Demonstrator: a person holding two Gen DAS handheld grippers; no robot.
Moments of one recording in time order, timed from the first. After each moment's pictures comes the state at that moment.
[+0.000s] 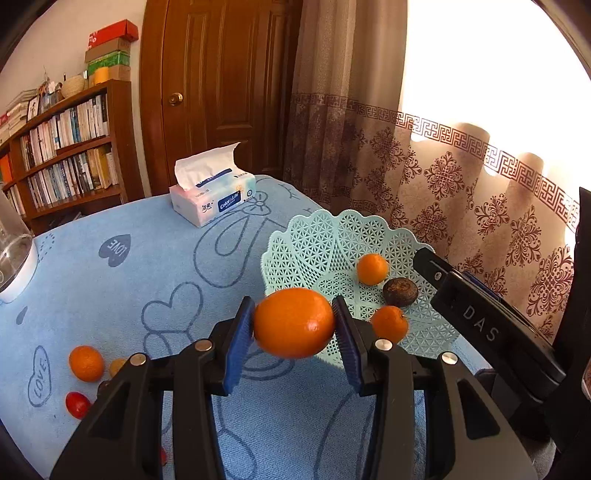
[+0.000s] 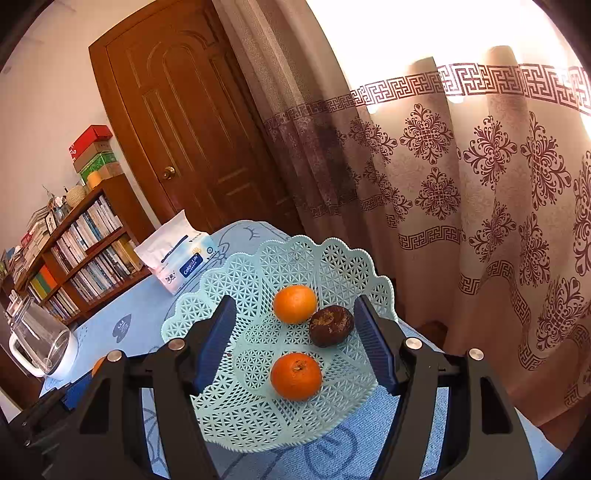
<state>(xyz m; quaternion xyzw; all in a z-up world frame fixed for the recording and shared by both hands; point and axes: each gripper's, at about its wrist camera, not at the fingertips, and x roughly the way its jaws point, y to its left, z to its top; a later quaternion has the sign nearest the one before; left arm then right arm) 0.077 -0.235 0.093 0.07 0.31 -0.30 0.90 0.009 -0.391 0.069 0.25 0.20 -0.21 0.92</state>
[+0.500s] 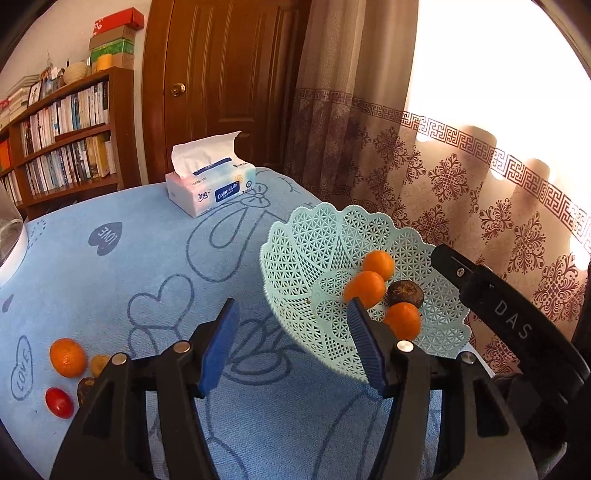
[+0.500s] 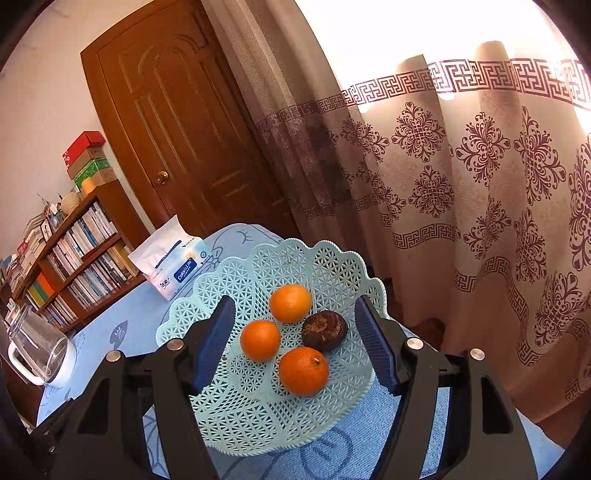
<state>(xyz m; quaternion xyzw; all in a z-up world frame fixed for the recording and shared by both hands) 0.089 -0.229 0.077 0.04 0.32 -0.29 0.90 0.008 -0.395 0.069 0.26 0.19 -0.22 0.92</state>
